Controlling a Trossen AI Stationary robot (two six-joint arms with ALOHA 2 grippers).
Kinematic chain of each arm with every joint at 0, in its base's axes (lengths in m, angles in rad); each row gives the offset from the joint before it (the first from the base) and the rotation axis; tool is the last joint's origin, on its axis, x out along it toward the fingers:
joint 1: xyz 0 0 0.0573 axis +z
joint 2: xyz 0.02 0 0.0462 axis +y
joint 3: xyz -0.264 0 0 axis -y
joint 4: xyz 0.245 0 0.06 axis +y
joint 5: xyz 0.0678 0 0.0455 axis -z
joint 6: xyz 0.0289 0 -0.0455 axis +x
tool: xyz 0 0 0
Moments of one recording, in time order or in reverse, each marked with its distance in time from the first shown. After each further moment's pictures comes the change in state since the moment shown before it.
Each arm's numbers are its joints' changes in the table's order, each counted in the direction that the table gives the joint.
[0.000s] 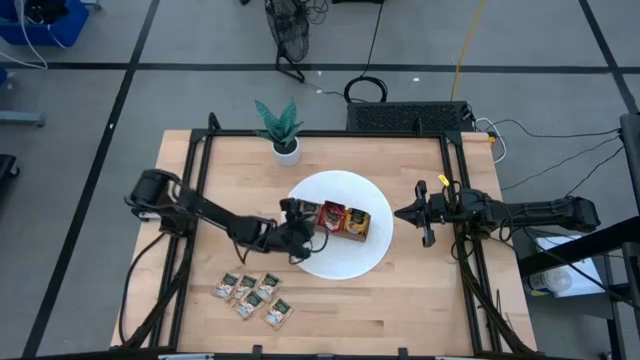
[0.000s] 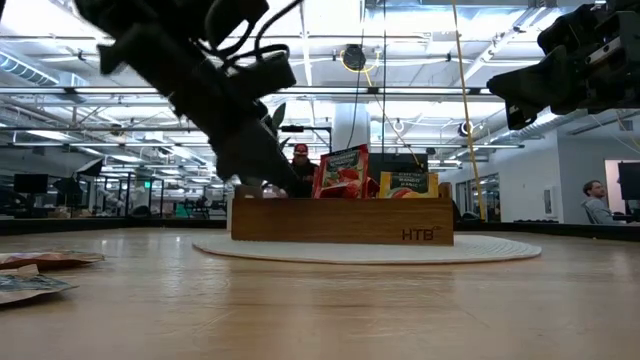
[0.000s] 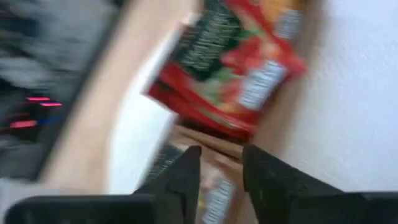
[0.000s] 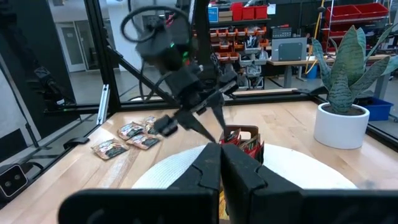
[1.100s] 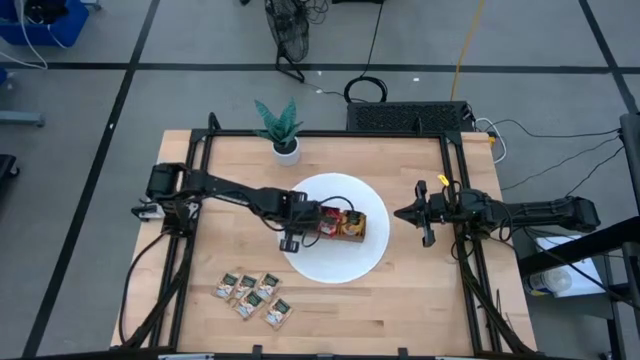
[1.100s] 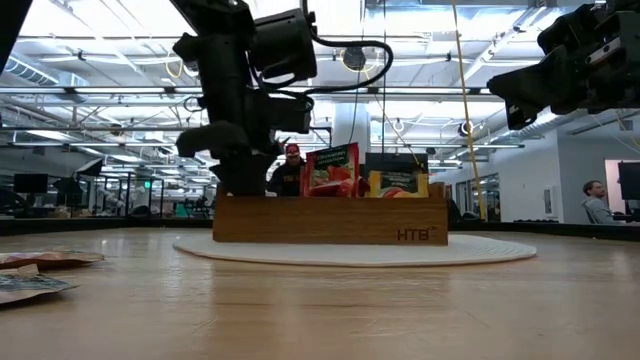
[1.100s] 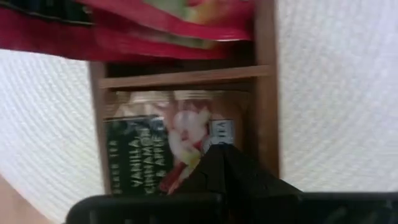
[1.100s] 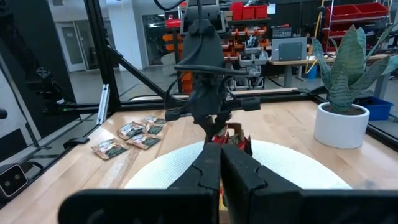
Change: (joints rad) left arm 0.218 0.091 0.321 0.732 0.597 0.143; right arm 0.000 0.000 0.000 0.001 0.000 0.000
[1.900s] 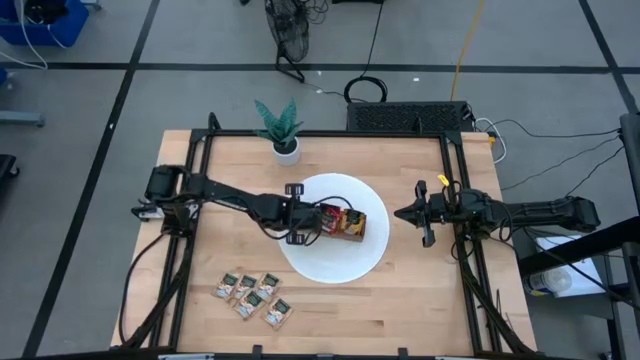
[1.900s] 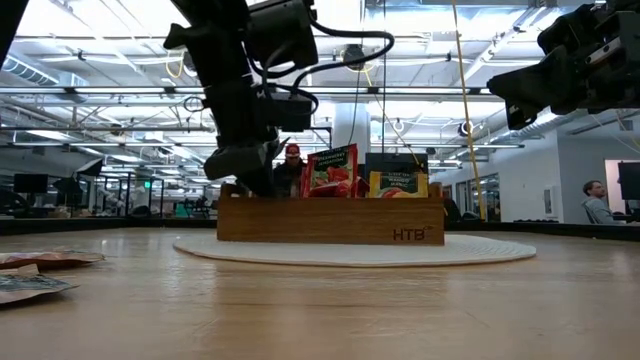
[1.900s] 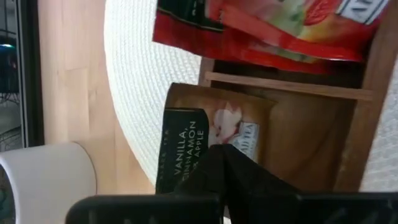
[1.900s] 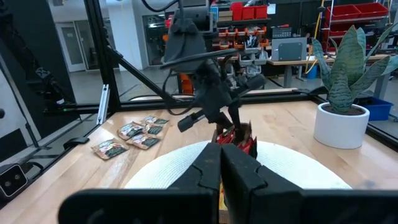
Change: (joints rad) left arm -0.058 0.000 -0.001 -0.035 -0.407 -0.101; right arm 0.000 0.000 0.000 -0.001 0.000 0.000
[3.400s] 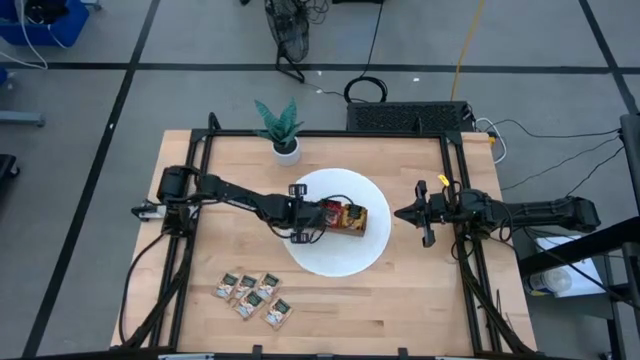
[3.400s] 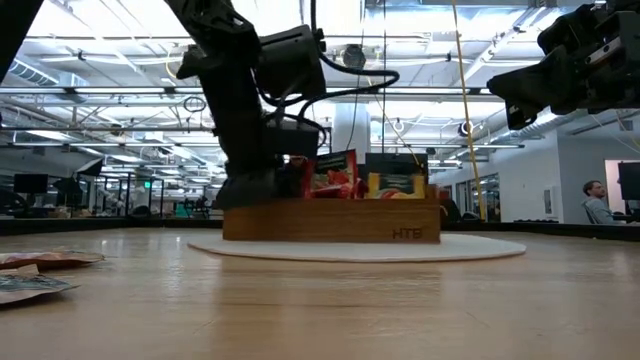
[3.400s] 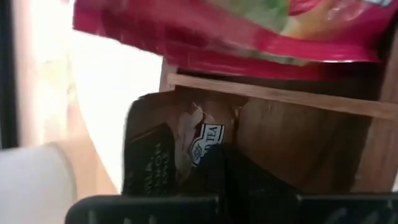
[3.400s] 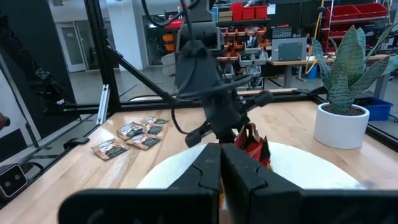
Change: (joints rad) left arm 0.034 0.096 -0.008 -0.017 0.040 -0.033; right arm 0.000 0.000 0.000 0.000 0.000 0.000
